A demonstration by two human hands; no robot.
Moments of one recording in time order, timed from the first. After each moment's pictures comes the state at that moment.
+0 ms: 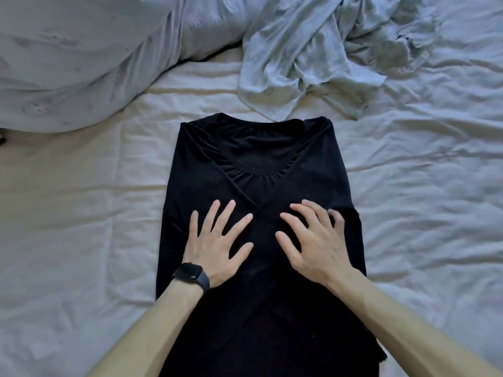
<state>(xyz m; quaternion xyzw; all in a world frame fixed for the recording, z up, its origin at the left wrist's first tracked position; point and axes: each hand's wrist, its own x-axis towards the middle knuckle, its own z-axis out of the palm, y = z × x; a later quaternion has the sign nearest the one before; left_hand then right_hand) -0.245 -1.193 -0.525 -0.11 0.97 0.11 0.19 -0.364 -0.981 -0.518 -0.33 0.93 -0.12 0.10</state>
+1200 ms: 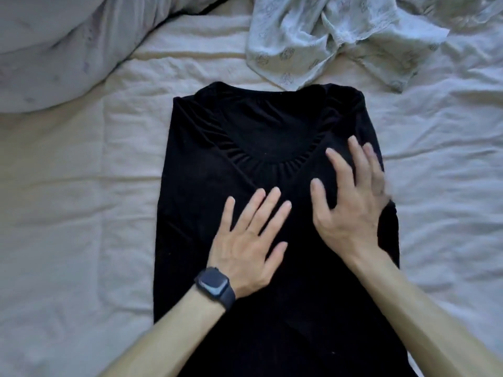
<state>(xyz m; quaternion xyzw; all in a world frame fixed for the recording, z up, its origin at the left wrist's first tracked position) -0.276 -1.166 -0.528 -0.03 0.99 0.12 0.06 -0.413 -1.022 -0.529 -0.18 0.95 -0.24 -0.01</state>
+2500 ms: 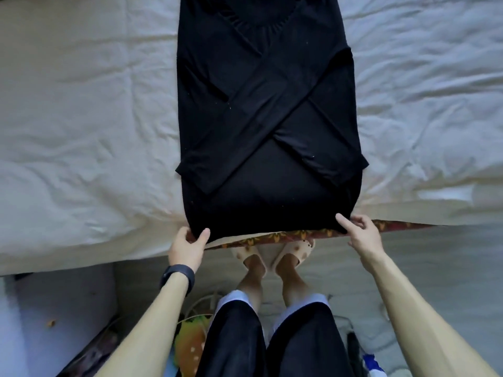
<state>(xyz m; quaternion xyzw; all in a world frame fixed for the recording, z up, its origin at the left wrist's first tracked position) 0.092 -1.095 -0.491 -0.57 0.66 0.43 0.21 -0.089 -0.765 -0.504 0.30 0.80 -0.40 0.33</state>
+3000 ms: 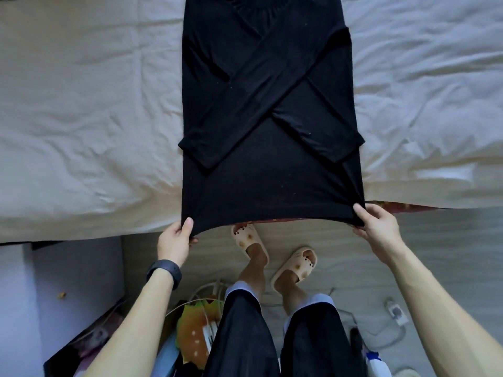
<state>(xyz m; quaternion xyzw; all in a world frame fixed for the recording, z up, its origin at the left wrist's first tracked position) 0.140 -1.081 -0.465 -0.60 0.63 0.48 0.13 -0.071 -0.725 -0.476 0.29 0.75 -0.50 0.33</state>
